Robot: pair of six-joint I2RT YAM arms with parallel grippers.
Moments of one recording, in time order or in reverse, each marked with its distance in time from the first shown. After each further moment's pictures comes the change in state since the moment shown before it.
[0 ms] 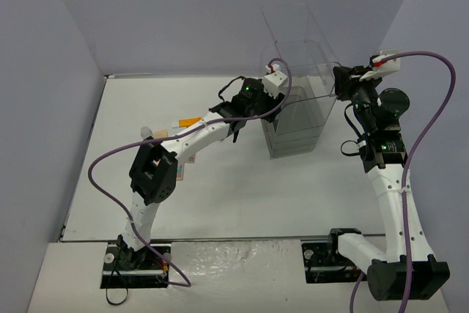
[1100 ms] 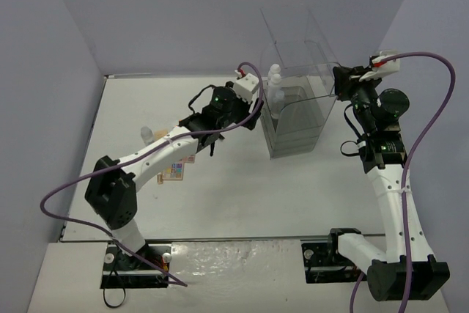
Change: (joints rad) left arm 0.031 -0.383 -0.401 0.077 -0.102 -0.016; right arm 0.002 -0.003 -0.006 0.007 -0.001 0.001
